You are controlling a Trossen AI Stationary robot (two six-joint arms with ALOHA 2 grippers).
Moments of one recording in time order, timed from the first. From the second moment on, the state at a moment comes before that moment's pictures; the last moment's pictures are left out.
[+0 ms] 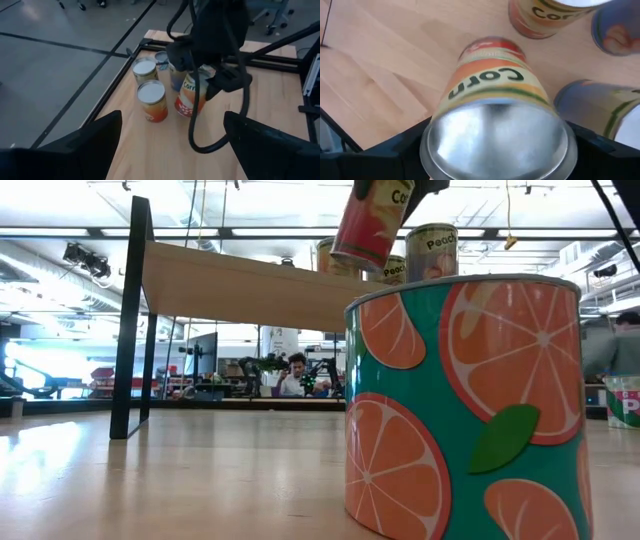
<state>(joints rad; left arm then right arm) -0.45 1.44 2.13 -1.40 -0.75 -0.44 0.11 1.96 2.22 -1.57 0.10 0.89</state>
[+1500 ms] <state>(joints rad) -0.46 1.41 2.36 -1.36 -0.57 -0.38 0.05 1.98 2.15 -1.57 0.07 0.96</state>
